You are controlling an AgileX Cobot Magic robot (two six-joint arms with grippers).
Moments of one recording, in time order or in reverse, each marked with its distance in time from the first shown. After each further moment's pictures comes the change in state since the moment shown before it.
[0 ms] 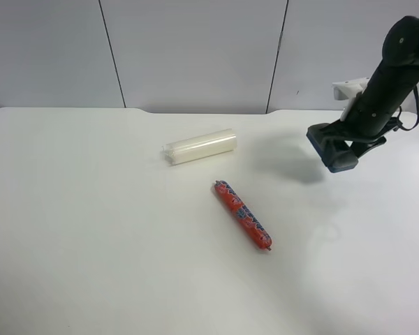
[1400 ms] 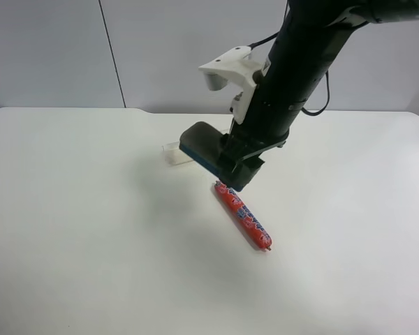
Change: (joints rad) left arm 0.000 0.215 -0.056 -0.197 0.050 0.000; right arm 0.617 -0.226 0.000 0.107 0.133 -0.126
